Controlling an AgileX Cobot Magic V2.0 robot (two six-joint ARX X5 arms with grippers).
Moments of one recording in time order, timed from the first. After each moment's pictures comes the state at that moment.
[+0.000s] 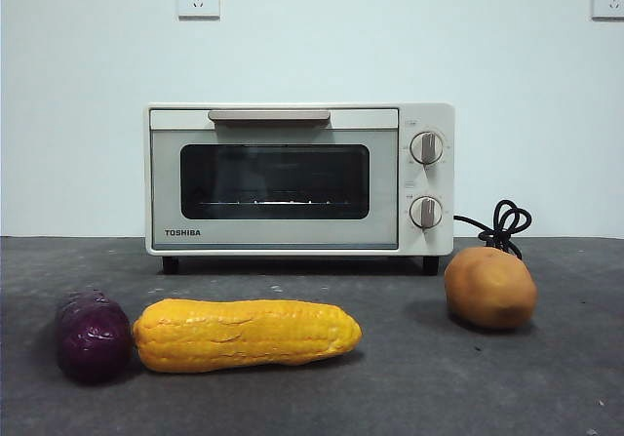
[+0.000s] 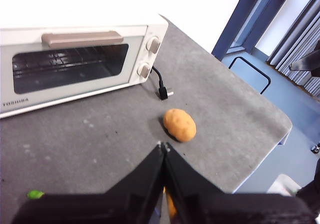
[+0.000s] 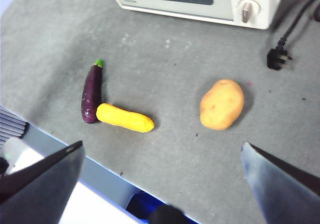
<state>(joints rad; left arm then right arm) -0.01 0.59 0.93 -0.78 0.76 -0.03 0.12 0.86 1.23 -1.18 -0.50 -0.06</state>
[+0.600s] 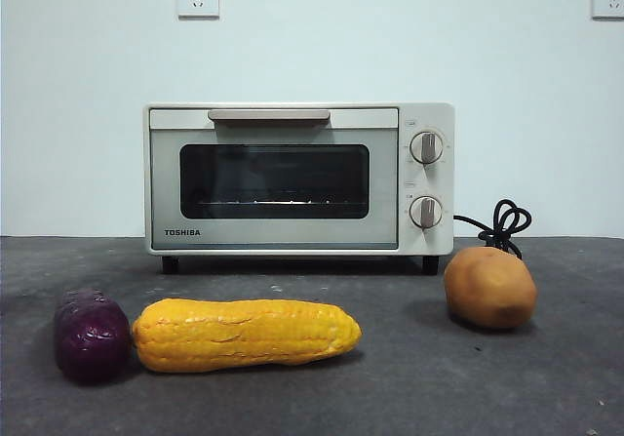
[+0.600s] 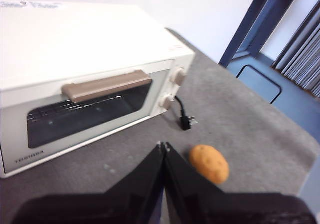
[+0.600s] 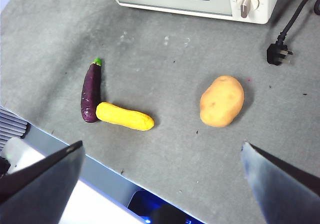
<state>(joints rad) -0.12 1.01 1.03 -0.41 0.66 -0.08 0.12 0.87 1.23 -1.18 -0.50 -0.05</state>
